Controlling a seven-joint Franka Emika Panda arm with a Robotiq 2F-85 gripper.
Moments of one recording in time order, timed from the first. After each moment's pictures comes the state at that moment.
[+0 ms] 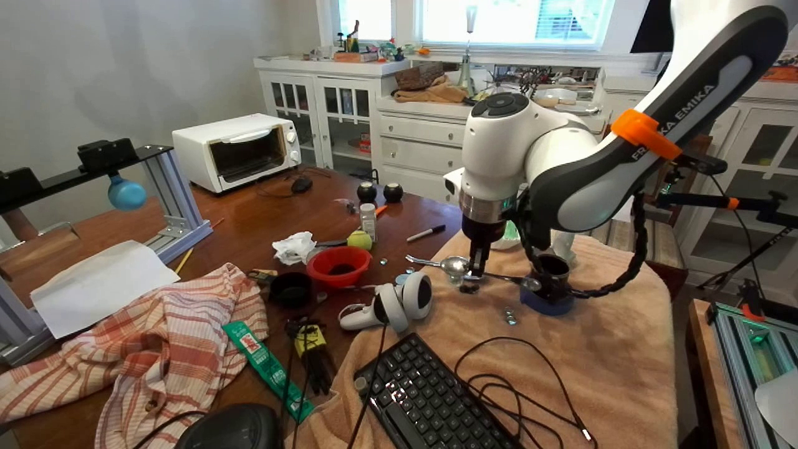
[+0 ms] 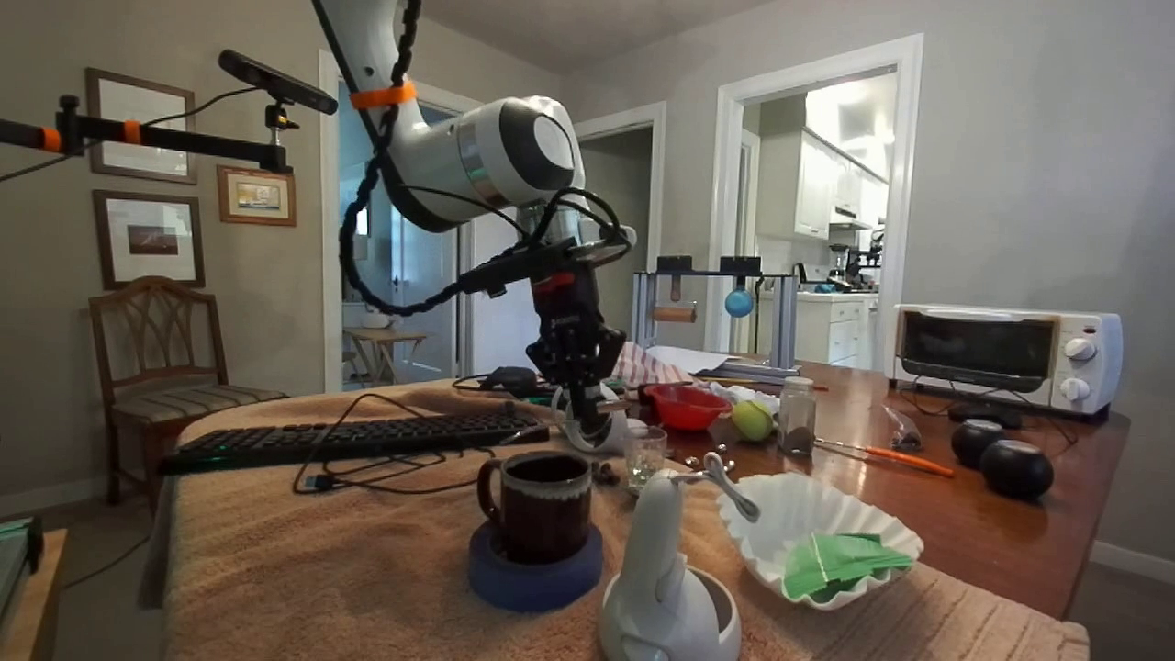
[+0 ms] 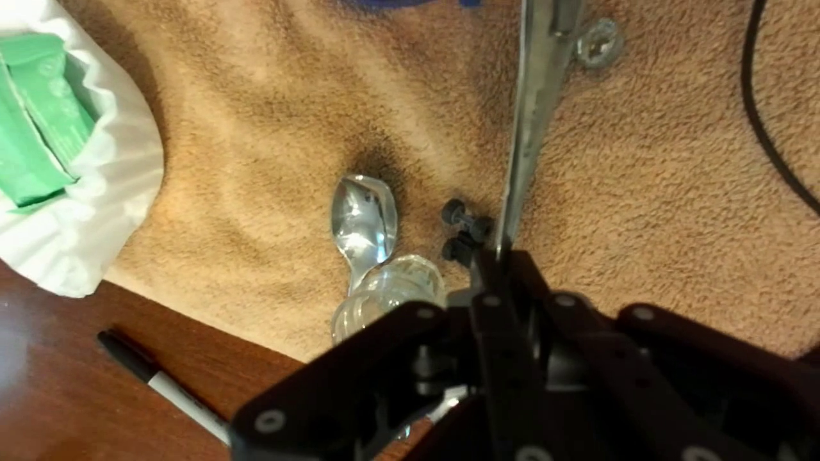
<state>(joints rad) 0.20 0.21 -0.11 -2.33 -0.43 2.56 0.20</state>
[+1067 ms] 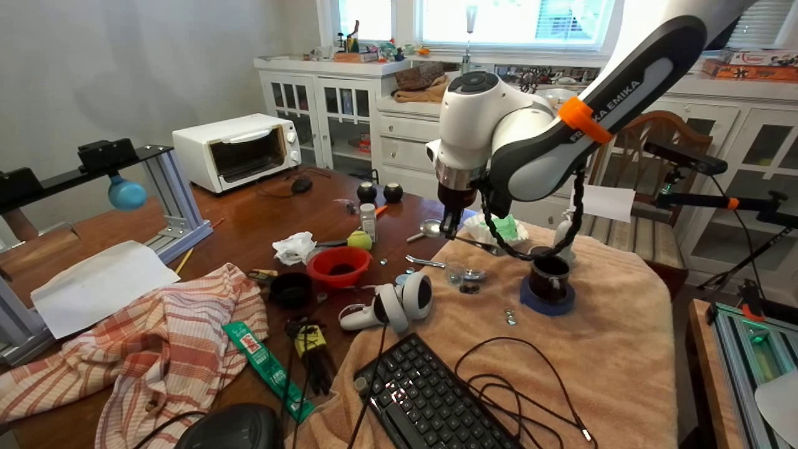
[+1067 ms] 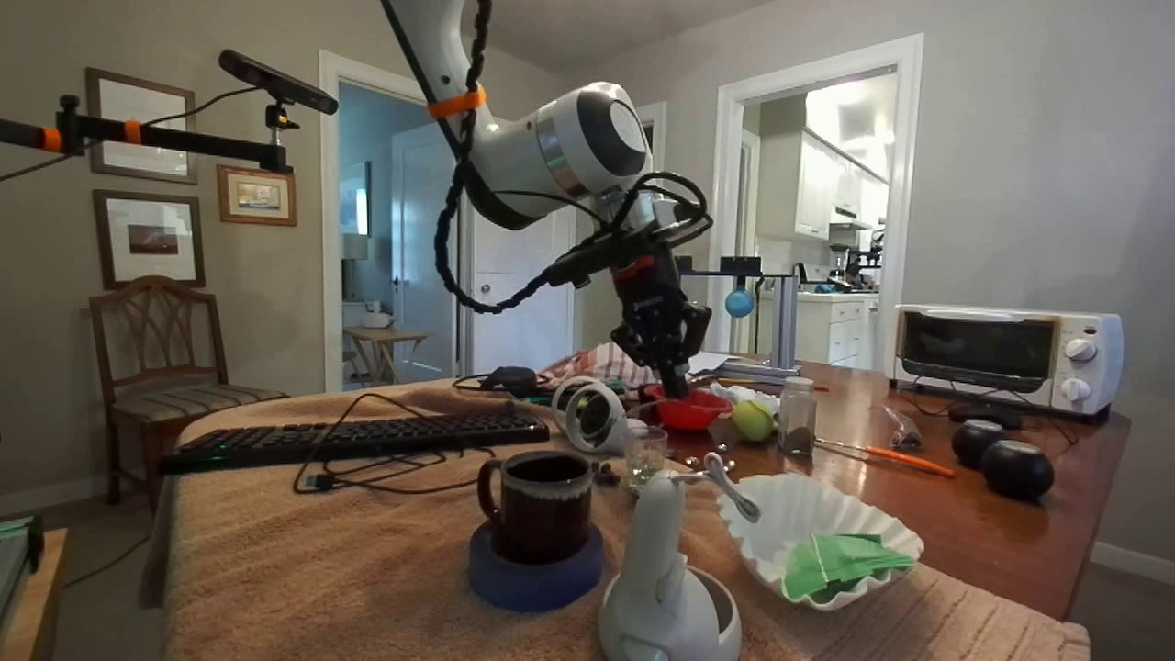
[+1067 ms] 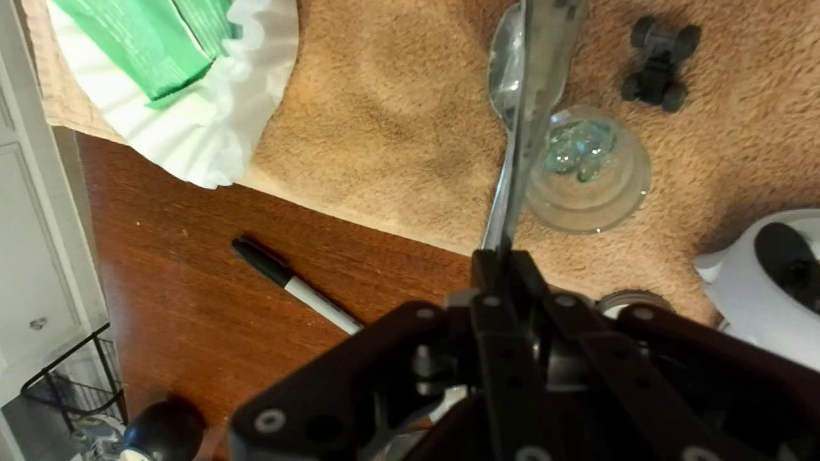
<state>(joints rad) 0.10 0.33 -0.12 -2.12 -0.49 2.56 0.22</state>
